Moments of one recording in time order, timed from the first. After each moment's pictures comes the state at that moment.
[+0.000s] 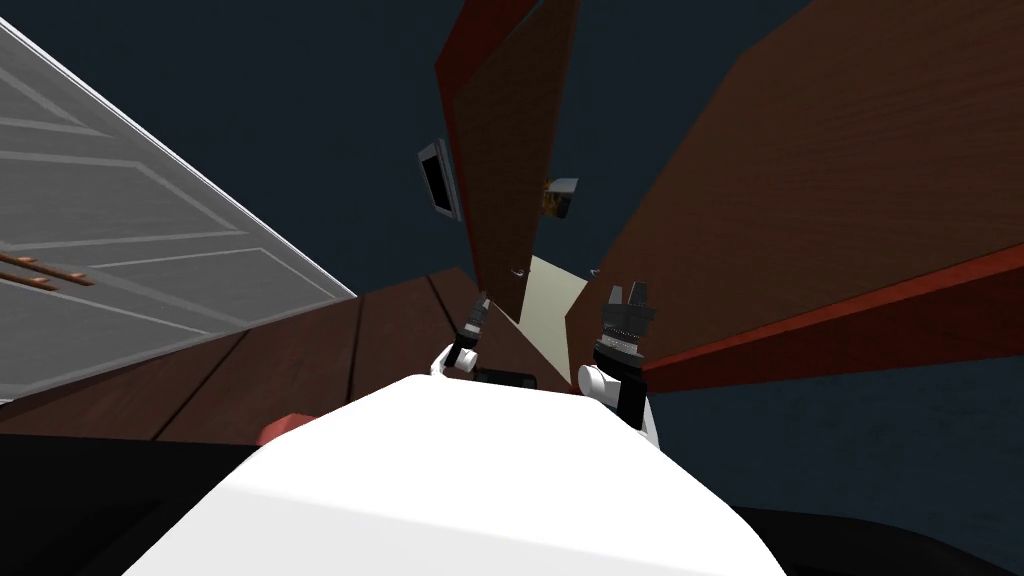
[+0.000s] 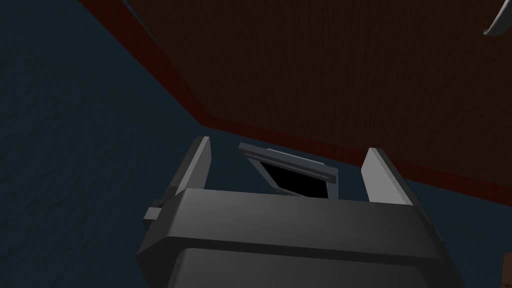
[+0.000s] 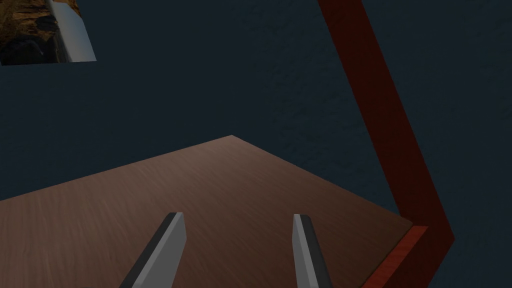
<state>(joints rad) 0.17 0.11 -0.29 -1.50 0.07 -0.67 -0.09</state>
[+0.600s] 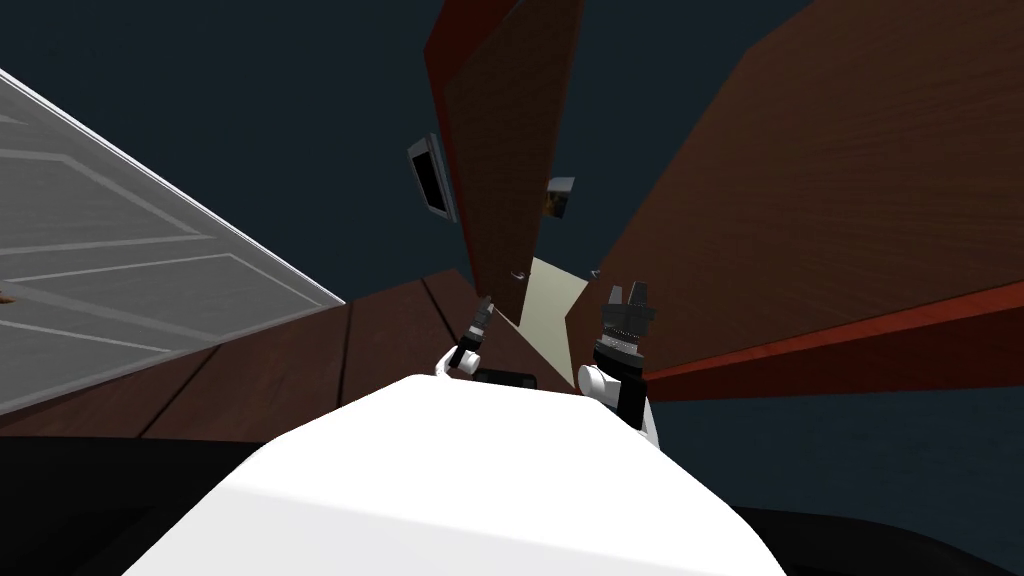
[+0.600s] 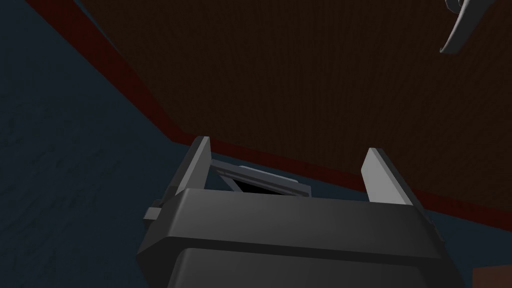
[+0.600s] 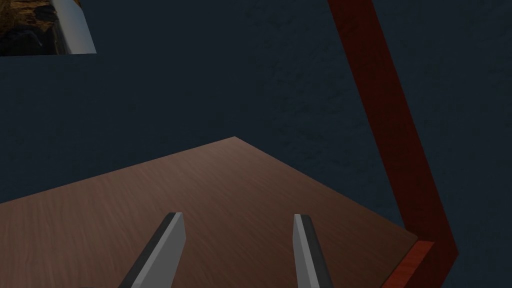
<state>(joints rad) 0.14 0.11 -0.33 -1.39 0.09 -0.69 -0.10</state>
